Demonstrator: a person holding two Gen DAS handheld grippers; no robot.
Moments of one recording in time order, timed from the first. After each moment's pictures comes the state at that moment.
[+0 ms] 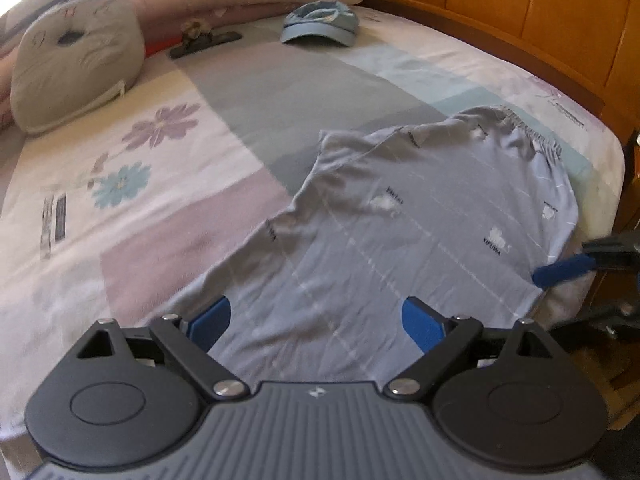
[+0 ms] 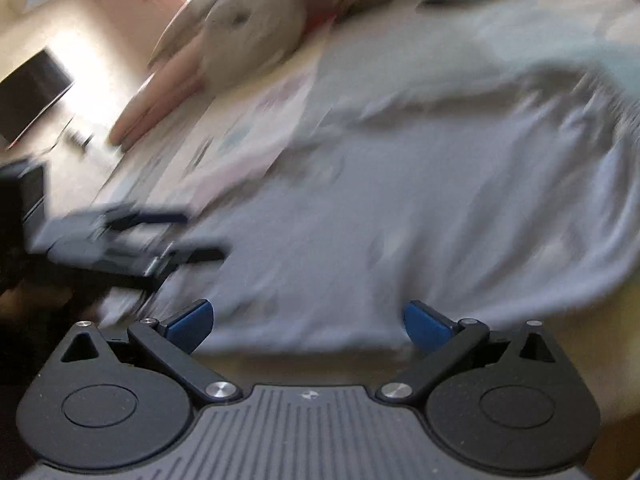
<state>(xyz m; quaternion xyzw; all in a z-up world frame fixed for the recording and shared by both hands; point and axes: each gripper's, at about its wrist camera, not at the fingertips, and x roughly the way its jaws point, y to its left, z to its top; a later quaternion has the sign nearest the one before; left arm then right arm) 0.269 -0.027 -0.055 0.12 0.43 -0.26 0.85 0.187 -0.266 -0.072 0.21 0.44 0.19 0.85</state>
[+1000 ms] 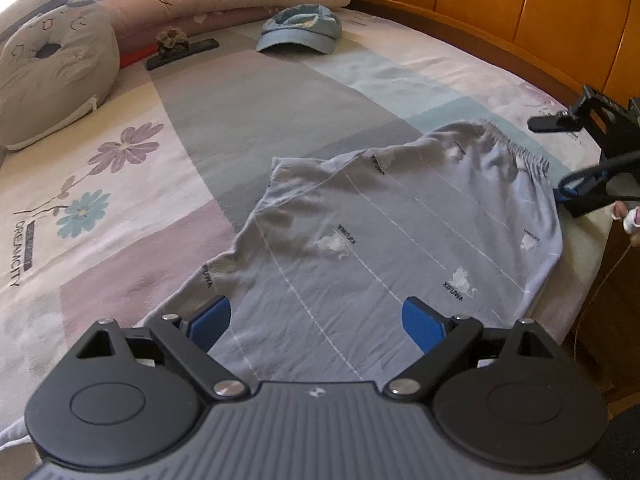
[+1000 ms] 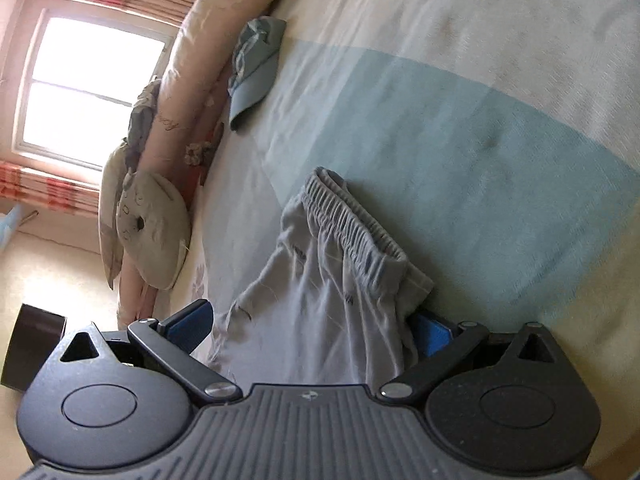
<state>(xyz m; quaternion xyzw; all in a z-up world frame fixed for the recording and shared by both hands) 0.276 -0.085 -0.046 0.12 0.43 -0.27 0.85 0.223 -0.469 -0.095 0.51 0.36 0.04 0.78</state>
